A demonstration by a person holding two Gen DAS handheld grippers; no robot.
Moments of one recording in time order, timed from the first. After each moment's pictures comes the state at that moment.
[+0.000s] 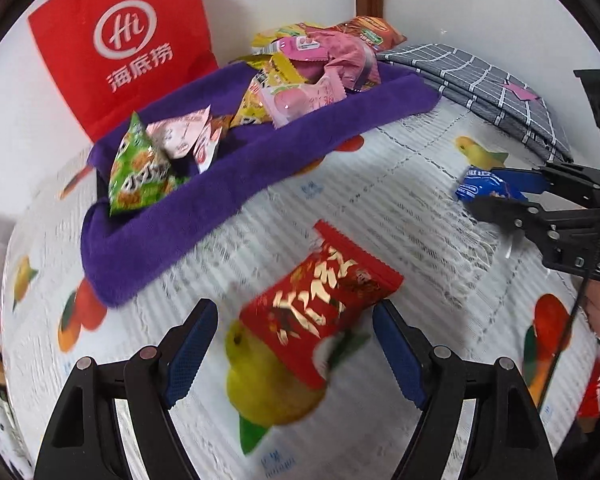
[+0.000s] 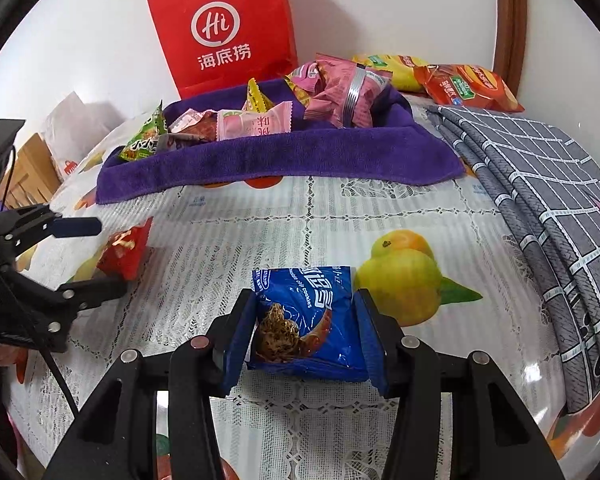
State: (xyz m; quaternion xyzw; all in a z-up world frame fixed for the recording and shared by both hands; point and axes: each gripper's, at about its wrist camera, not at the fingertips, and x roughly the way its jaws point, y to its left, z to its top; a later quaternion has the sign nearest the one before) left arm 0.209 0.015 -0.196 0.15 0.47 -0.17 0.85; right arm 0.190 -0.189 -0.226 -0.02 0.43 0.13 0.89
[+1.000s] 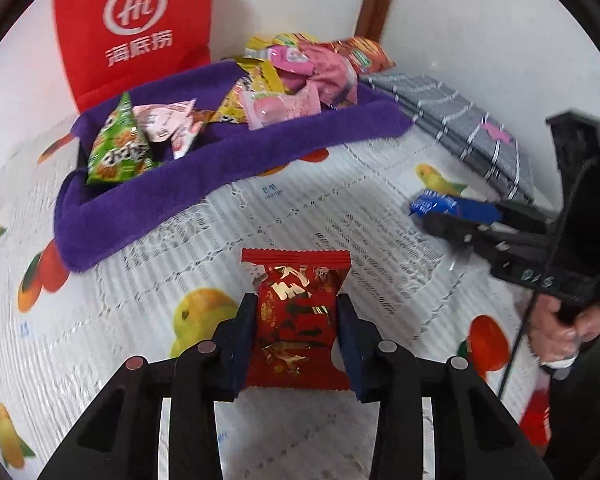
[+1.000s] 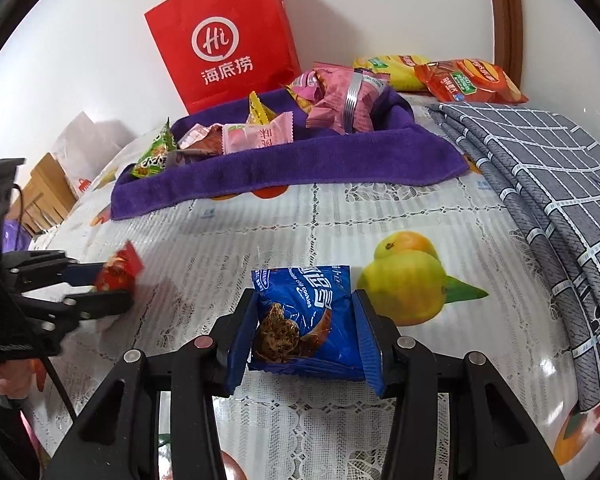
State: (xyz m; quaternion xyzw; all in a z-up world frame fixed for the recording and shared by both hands) left arm 0.189 0.025 -0.185 0.04 0.48 -0.21 0.85; right arm 0.189 -0.195 -0.224 0.02 0.43 0.15 0.89
